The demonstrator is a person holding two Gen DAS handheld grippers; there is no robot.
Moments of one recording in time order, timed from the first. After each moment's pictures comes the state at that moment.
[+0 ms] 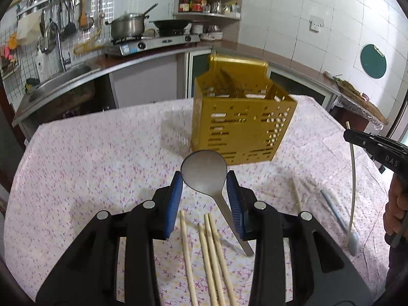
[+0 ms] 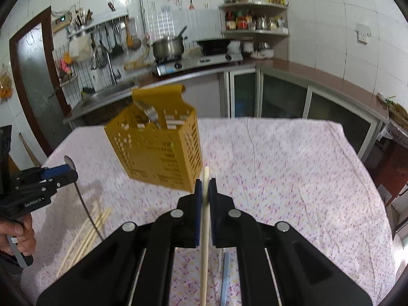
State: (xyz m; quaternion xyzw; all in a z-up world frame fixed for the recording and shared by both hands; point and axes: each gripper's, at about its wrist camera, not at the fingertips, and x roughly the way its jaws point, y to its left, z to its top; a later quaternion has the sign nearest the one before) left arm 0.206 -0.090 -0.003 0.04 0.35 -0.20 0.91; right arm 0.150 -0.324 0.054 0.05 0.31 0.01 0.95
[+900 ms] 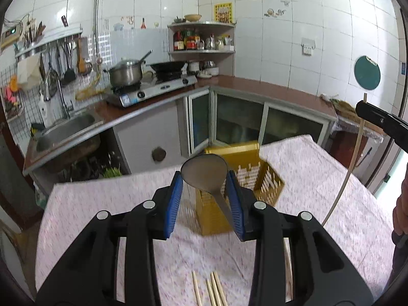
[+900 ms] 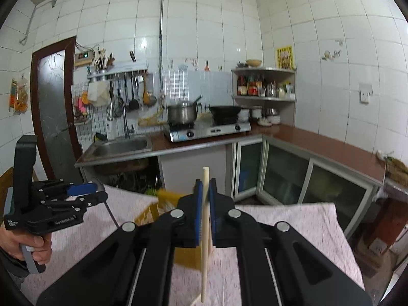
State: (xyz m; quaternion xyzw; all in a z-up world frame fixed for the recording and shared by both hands) left arm 0.235 -0.110 0.119 0.06 0.26 -0.20 0.94; right arm 0.150 -0.307 0.194 0.01 0.15 0.03 0.99
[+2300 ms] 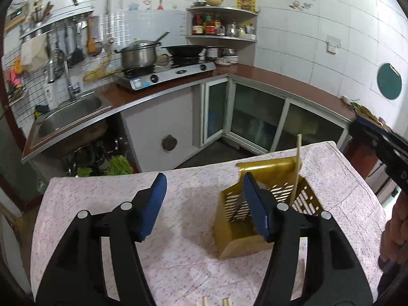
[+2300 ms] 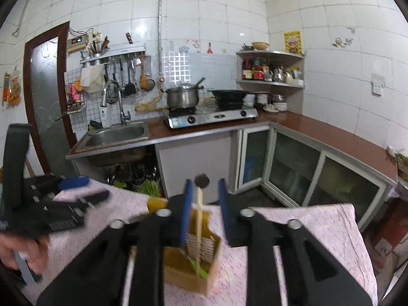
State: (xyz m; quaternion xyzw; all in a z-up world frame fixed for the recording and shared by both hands) left arm 0.317 -0.105 0.092 0.04 0.31 -0.15 0.94; right arm 0.250 -0.289 0.150 0.01 0.20 0.03 0.98
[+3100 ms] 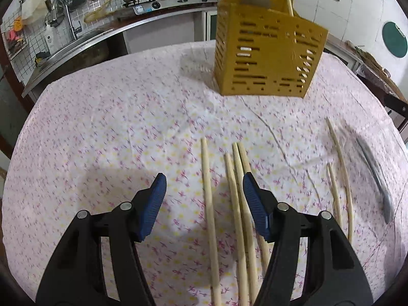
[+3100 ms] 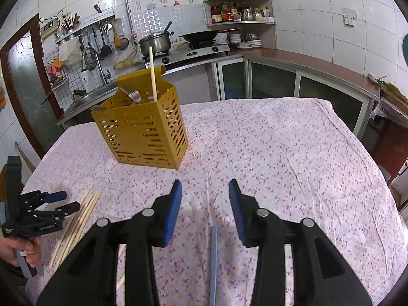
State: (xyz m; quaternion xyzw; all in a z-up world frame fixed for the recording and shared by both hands) left arm 0.193 -0.073 -0.076 0.07 0.45 -0.13 0.88; right arm 0.122 -0.347 0.012 0.08 0.33 -0.01 0.94
